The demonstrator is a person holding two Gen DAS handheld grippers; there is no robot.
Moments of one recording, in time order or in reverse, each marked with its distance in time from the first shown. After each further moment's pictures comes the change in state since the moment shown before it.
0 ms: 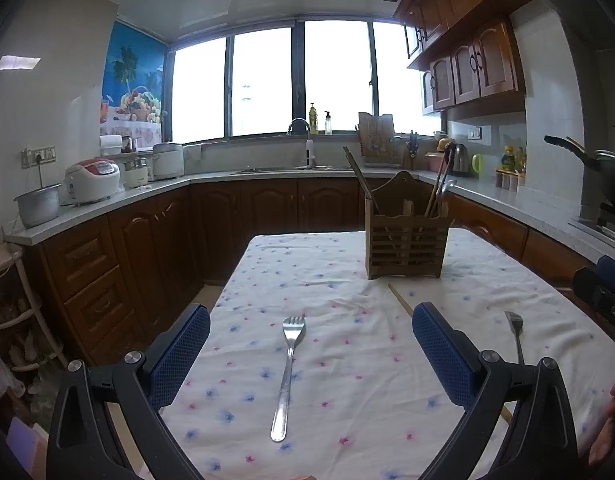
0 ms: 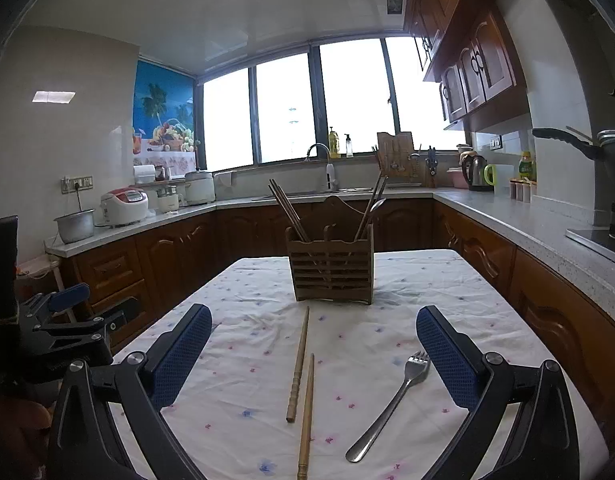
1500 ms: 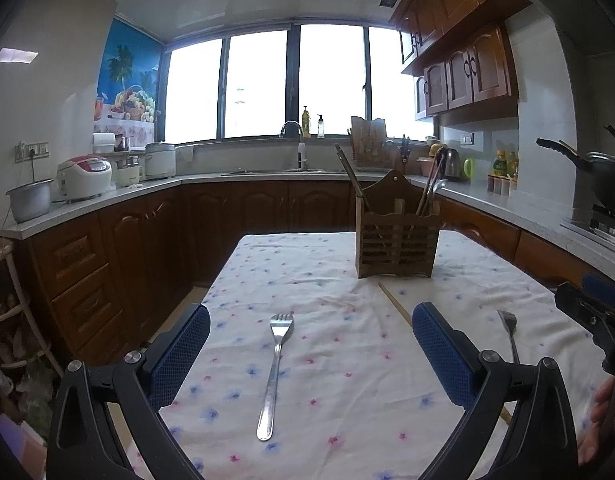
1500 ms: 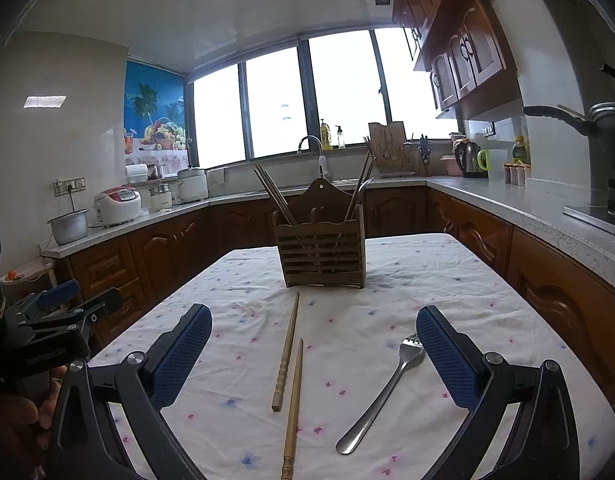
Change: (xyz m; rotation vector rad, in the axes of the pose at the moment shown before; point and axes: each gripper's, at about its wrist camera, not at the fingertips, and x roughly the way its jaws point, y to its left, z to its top) left arm 0.005 0.001 -0.008 -0.013 -0.016 -0.037; right arm 0.006 -0.018 -0.015 0.034 0.018 -0.014
